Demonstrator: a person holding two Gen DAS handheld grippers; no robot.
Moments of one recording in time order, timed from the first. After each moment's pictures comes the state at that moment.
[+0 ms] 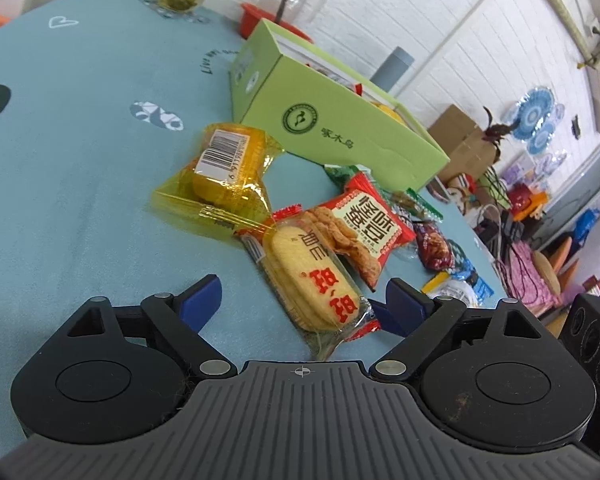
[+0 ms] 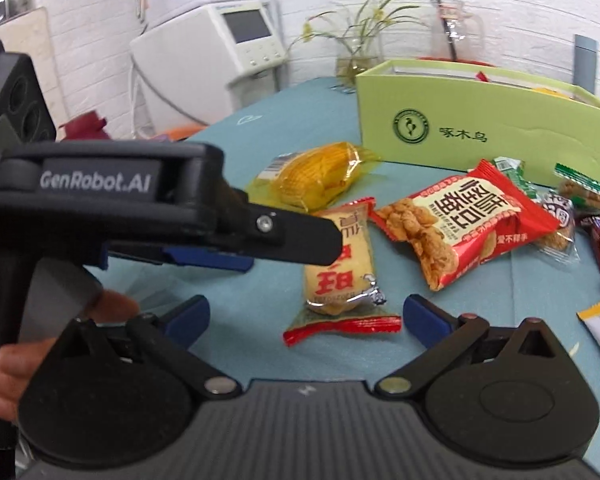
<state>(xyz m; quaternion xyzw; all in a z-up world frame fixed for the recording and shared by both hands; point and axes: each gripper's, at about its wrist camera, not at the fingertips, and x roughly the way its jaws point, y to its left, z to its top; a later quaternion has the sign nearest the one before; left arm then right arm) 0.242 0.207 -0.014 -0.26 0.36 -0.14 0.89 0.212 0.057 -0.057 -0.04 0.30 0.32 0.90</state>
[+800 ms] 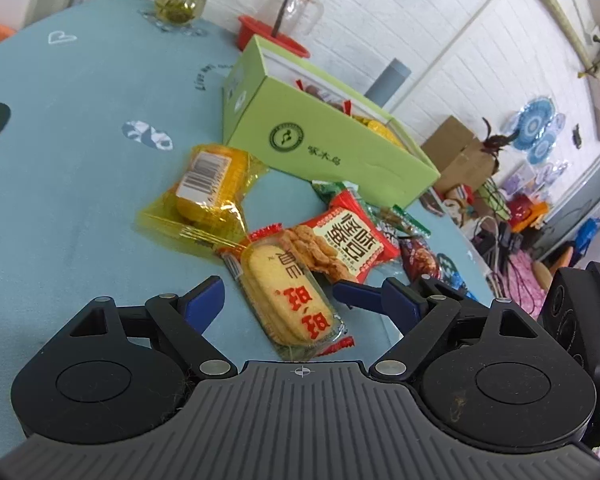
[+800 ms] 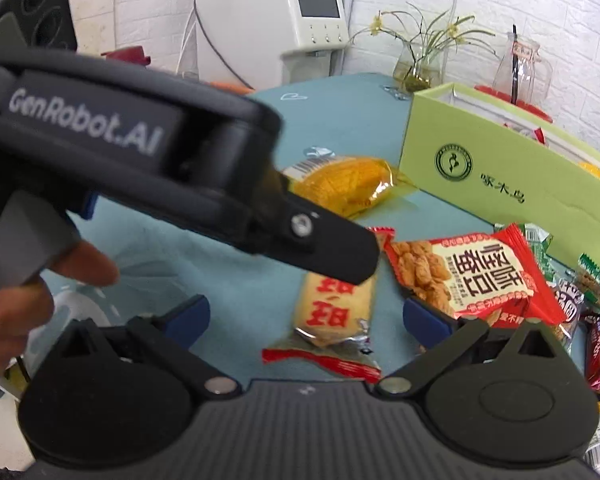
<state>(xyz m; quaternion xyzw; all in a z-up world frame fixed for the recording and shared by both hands) 0.243 0.191 0.005 -0.26 0.35 -0.12 0.89 0.239 0.067 -0.044 -0.17 0.29 0.39 0.86</state>
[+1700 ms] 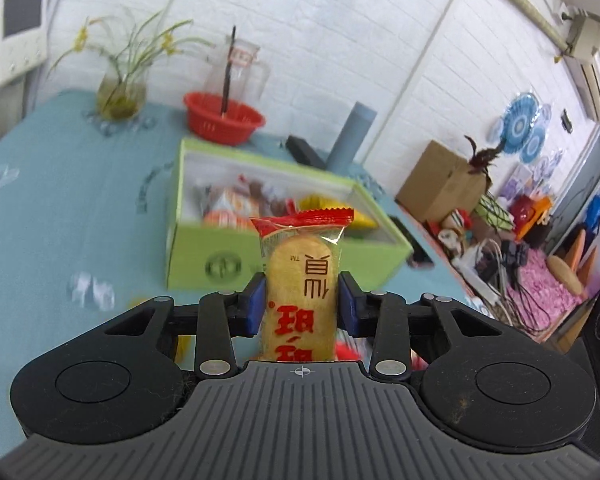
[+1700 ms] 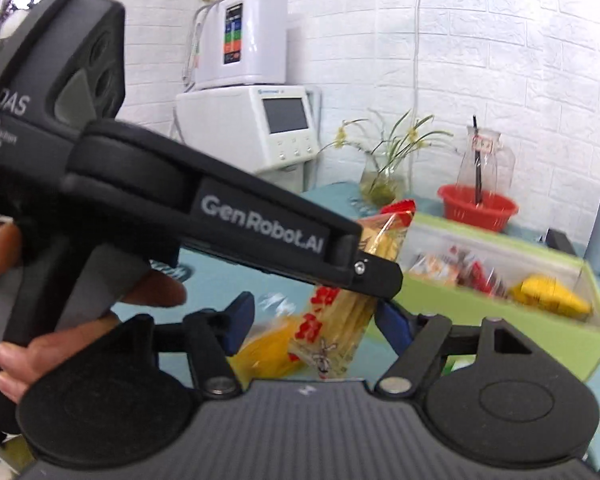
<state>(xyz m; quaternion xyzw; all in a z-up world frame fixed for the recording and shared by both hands) 0.323 0.160 0.090 -0.17 0.28 -0.13 0.93 0.297 0.033 0.035 -0.10 0.17 0.39 0.90</state>
